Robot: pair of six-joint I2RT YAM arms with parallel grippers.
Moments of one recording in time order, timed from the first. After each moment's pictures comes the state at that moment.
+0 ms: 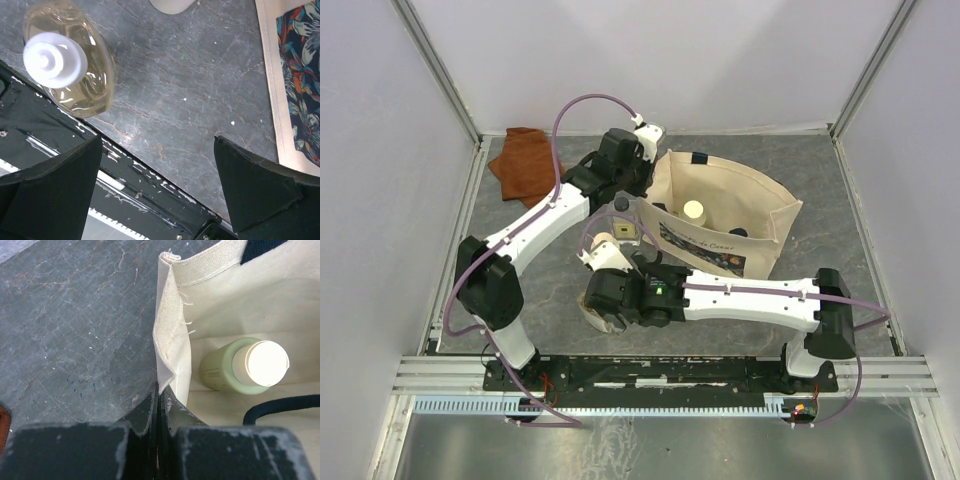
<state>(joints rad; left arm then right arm) -0.61 1.72 1.54 -0.38 0.01 -0.02 1.40 1.68 1.57 -1.00 0.52 0.54</state>
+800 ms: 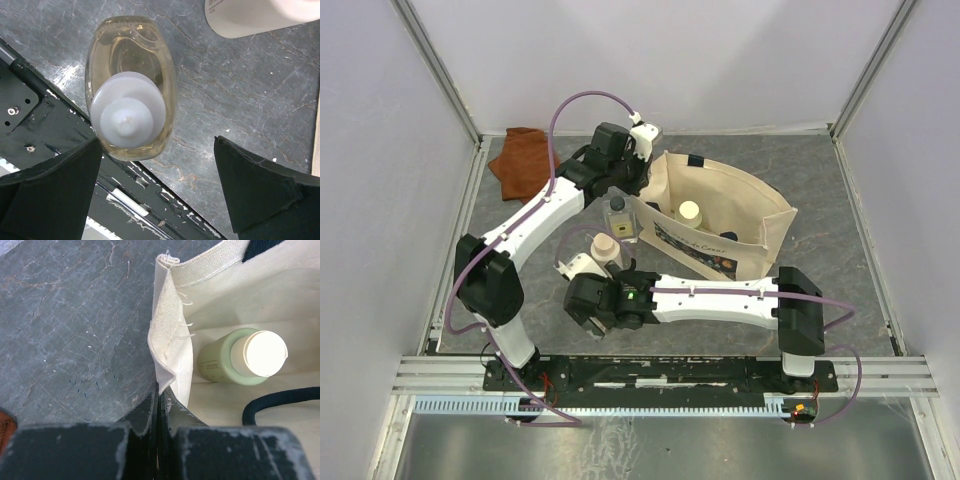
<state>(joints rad) -0.55 1.74 1.58 -0.46 0.15 0.08 1.40 1.84 1.59 -0.81 0.41 0.46</state>
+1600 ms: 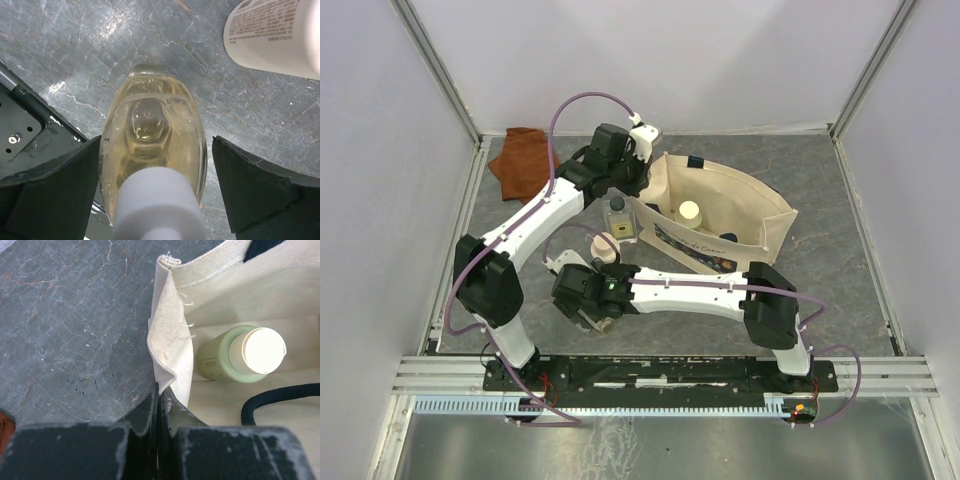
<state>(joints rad) -0.55 1.74 1.58 -0.46 0.16 0.08 1.35 2.00 1.70 -0.77 0.33 0.41</state>
